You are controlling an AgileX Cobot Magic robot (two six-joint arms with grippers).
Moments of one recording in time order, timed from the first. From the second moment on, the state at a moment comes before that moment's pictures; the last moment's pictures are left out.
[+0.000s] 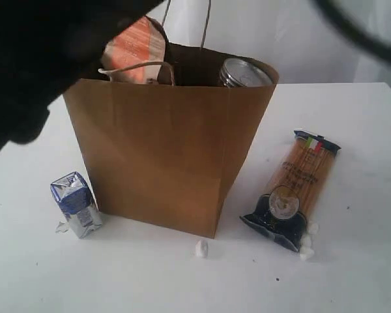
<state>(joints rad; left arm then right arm) -0.51 0.00 0.02 0.20 0.40 -0.29 1.13 1.52 -1.65 0.00 0.82 -0.43</state>
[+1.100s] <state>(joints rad) -0.51 0.00 0.02 0.20 0.40 -0.29 1.04 2.04 -1.83 0.01 0.90 0.16</state>
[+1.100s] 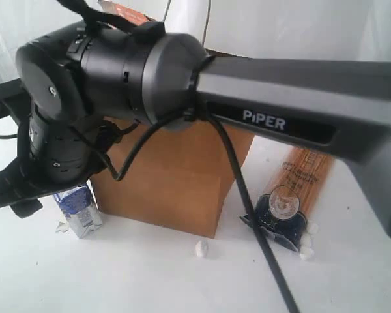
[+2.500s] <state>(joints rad) -0.51 0.00 0.02 0.20 0.40 -0.29 1.02 2.18 -1.84 -0.09 0.74 0.17</state>
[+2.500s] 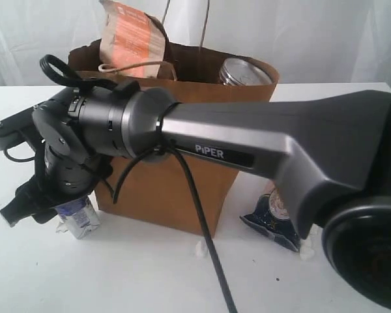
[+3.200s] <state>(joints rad) -0.51 0.00 0.02 0.20 0.40 -0.29 1.02 2.23 -1.84 -0.09 0.68 0.12</state>
